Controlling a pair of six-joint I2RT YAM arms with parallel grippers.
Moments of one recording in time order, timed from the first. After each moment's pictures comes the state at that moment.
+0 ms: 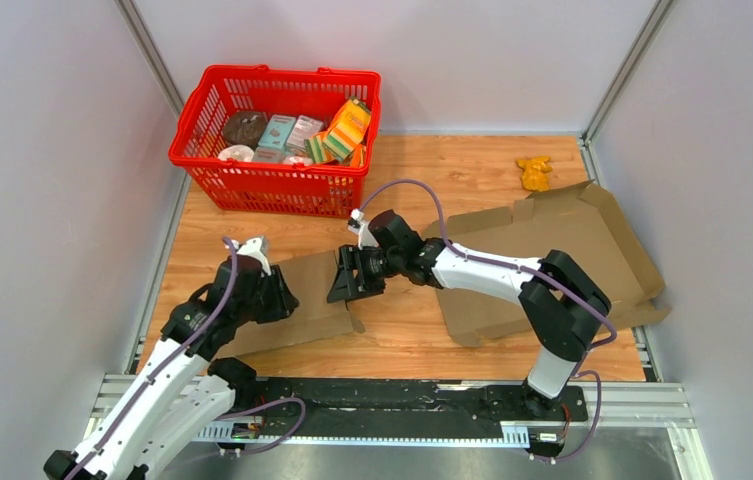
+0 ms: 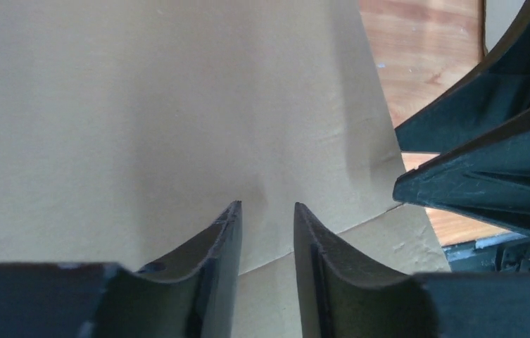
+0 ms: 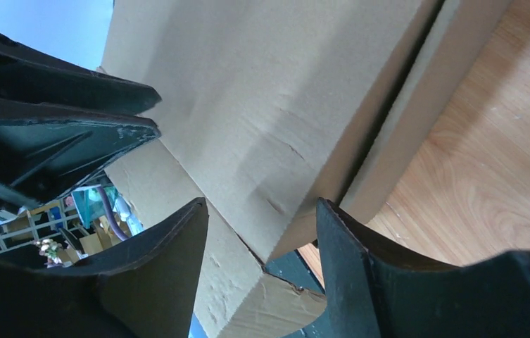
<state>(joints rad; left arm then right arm) -0.48 0.60 0.63 -0.81 0.00 -0.62 0.89 1.73 1.11 -0.08 -0.54 0.76</state>
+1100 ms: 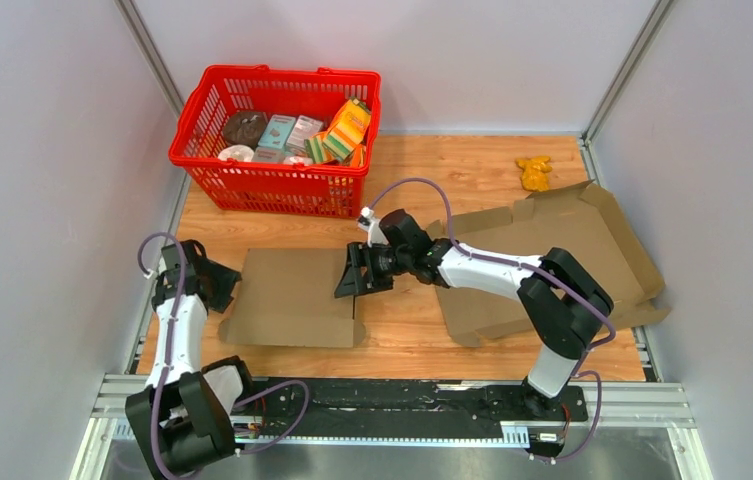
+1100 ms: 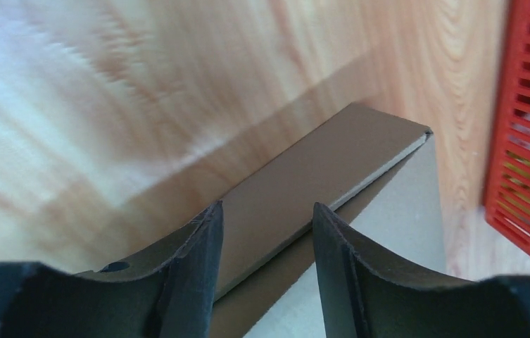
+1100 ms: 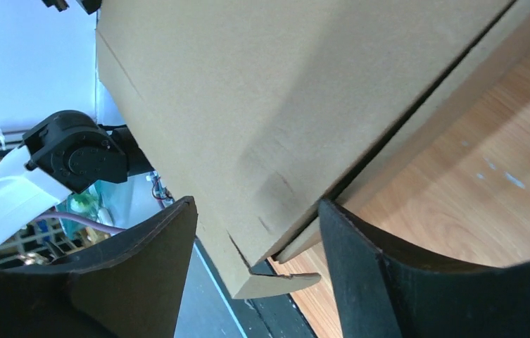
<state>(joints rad) 0.37 0.98 0.56 -0.59 0.06 -0.84 0.84 1.73 1.07 -0.01 -0.54 0.71</state>
